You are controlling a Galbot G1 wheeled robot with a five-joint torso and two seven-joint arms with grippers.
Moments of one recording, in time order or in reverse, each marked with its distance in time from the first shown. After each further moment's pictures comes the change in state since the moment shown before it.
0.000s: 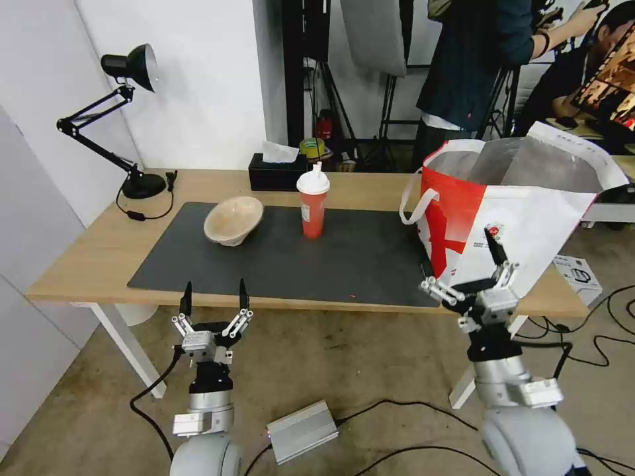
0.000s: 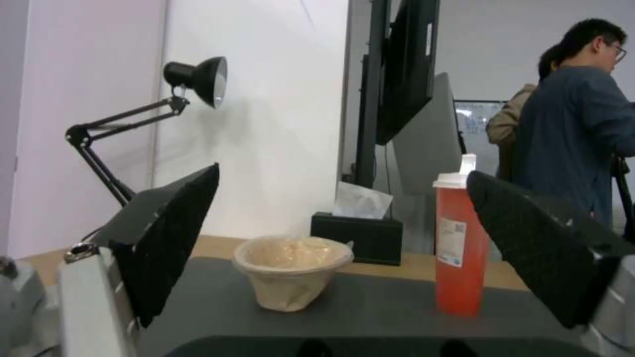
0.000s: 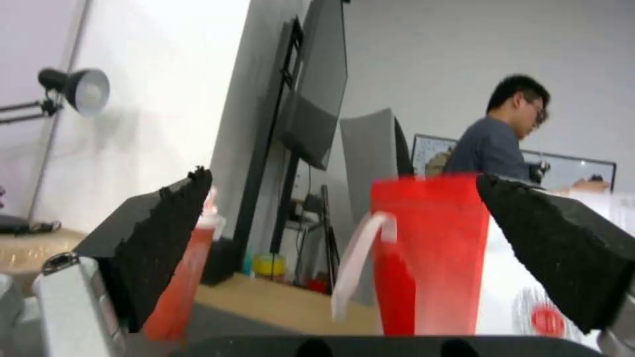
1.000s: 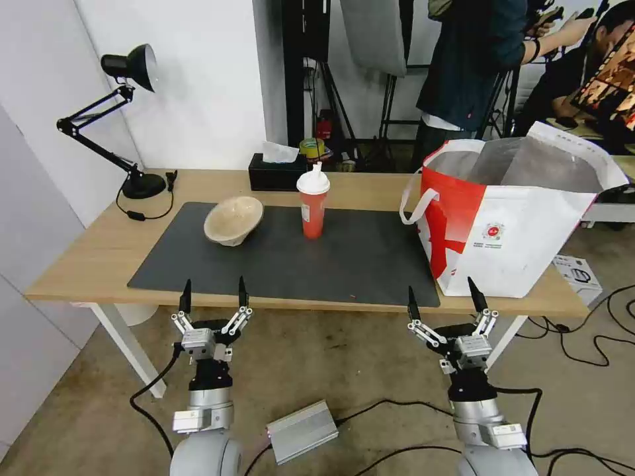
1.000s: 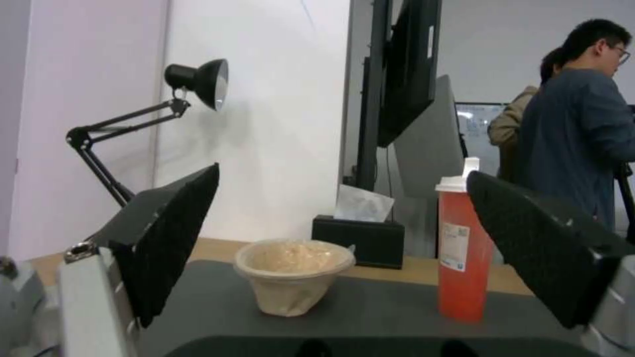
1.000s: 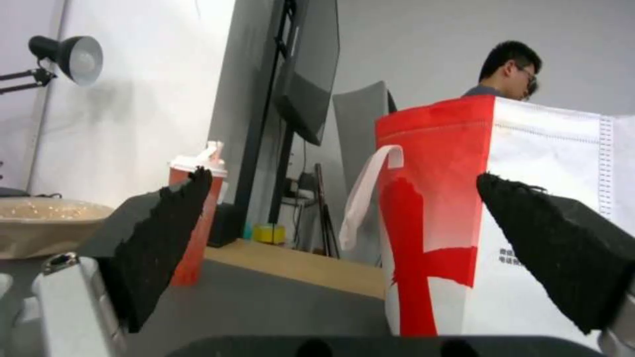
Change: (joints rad) left arm -0.013 0.000 -0.003 0.004 -0.003 0.003 0.000; right arm -0.067 0.081 -0.033 -0.090 -0.083 0.110 0.028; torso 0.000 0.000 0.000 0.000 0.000
